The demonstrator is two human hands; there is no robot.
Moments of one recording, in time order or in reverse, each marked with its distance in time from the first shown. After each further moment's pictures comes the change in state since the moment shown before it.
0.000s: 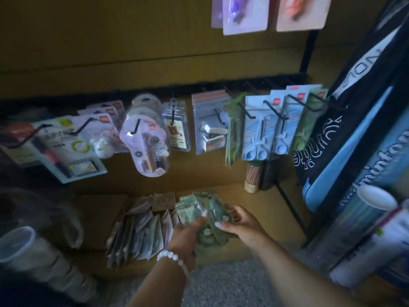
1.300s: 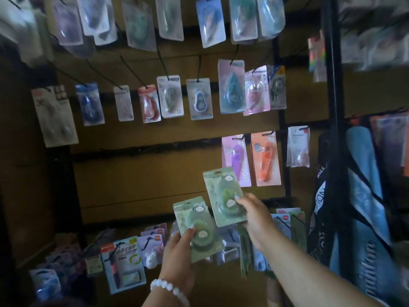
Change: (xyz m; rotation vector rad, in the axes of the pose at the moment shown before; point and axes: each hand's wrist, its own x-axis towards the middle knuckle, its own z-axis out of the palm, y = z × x) left_hand -0.232 0.189 0.041 -0.183 -0.133 0.674; right_hand -0.112 -0.290 0.005 0.325 0.175 -0.570
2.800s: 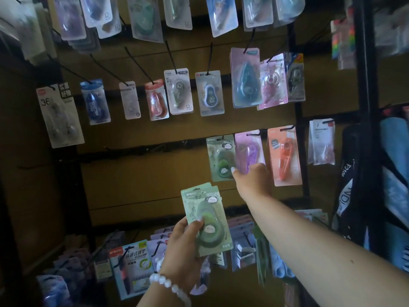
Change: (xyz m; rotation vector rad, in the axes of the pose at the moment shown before) left_hand 0.015 0.033 -0.003 -0.021 -0.101 0.025; right_hand 0.075 -0.037 0.052 -0.655 0.405 -0.180
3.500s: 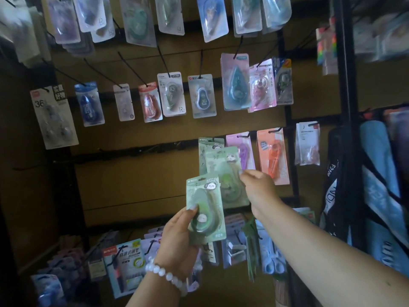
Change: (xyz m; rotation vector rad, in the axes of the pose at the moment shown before) left_hand -0.012 0.012 0.023 -0.023 -0.056 0.057; right_hand -0.026 0.008 -0.044 0.536 -0.213 0.117
